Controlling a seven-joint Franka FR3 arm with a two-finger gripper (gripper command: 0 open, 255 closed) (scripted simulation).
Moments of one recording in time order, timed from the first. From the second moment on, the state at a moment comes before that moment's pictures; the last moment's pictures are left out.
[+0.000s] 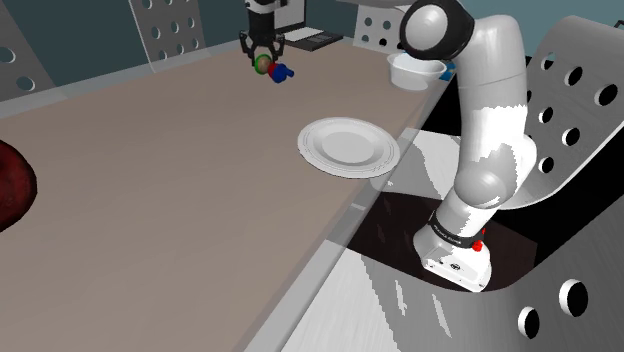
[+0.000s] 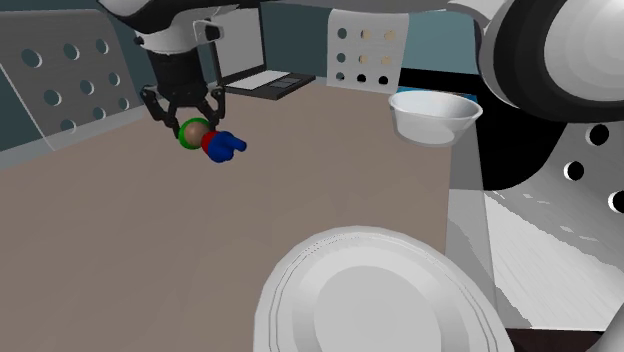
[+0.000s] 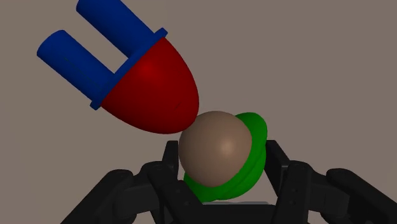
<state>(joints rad) -0.12 0.55 0.29 -1.10 -0.24 1.75 0.95</state>
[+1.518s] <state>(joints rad) -0.17 0.09 0.33 -1.58 -0.13 1.79 0.98</state>
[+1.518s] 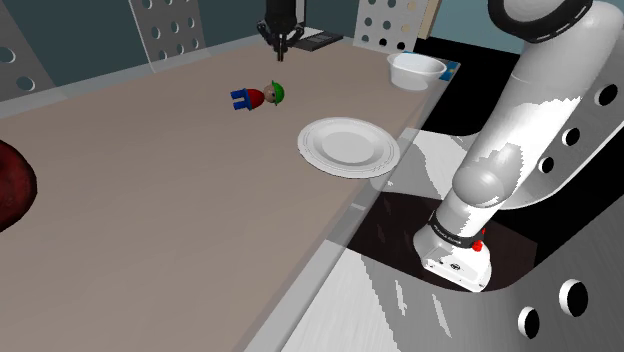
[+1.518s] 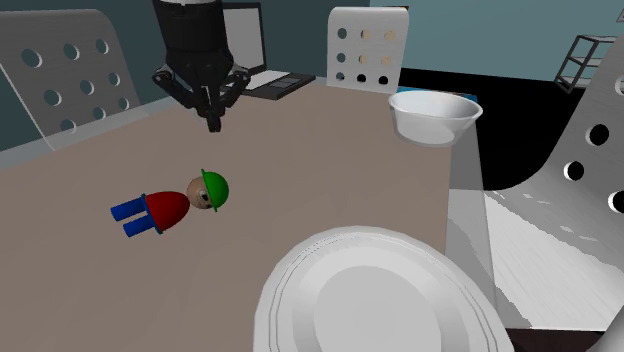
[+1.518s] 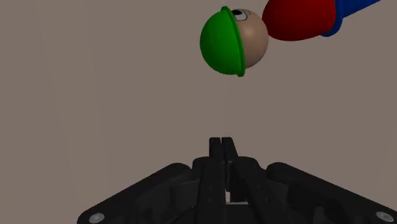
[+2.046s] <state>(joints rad) -0.14 0.16 0.34 -1.57 0.02 1.76 1.37</state>
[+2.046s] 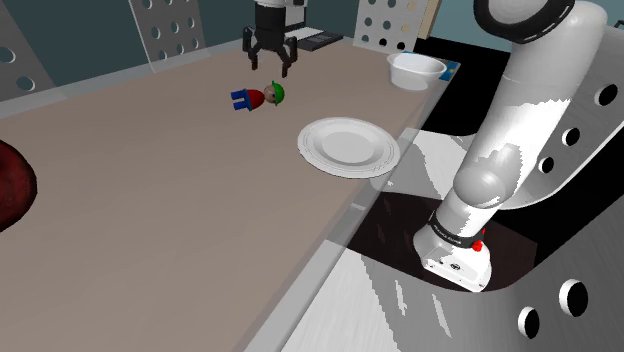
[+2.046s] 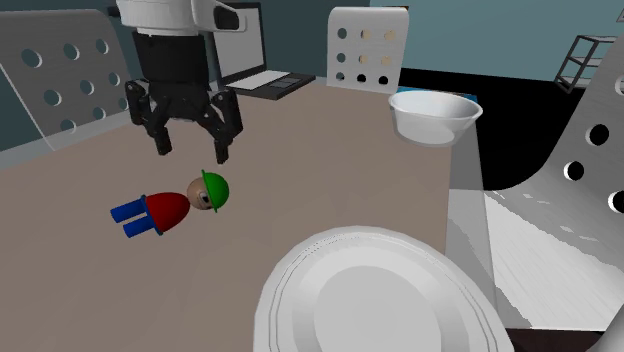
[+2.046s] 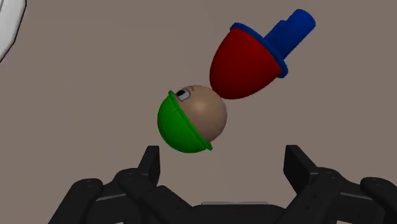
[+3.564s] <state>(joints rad) -0.10 0.25 0.35 -1.64 0.18 1.90 1.73</state>
